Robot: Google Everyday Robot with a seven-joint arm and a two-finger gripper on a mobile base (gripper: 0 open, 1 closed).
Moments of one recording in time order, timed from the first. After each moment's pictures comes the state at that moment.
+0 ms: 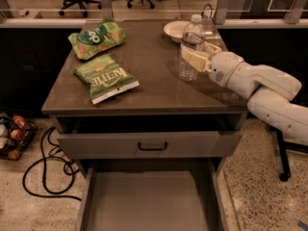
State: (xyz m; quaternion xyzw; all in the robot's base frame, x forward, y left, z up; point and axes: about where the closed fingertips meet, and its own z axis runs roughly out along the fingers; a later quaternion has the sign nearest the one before) arm 0.703 -0.132 0.896 -0.25 0.62 0.28 0.69
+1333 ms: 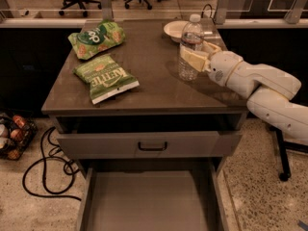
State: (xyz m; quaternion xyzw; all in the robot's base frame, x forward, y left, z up) arm 0.703 -0.126 0.900 -0.25 0.62 0.28 0.69
